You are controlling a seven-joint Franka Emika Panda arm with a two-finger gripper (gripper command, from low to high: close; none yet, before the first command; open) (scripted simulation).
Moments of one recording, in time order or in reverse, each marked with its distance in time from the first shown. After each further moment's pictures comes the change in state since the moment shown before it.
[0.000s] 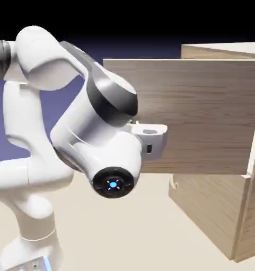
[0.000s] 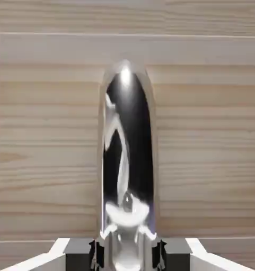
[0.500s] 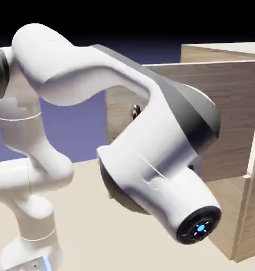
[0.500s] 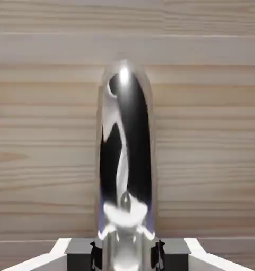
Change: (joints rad) arm 0.047 0.516 0.048 0.532 -0.298 -0.119 -0.063
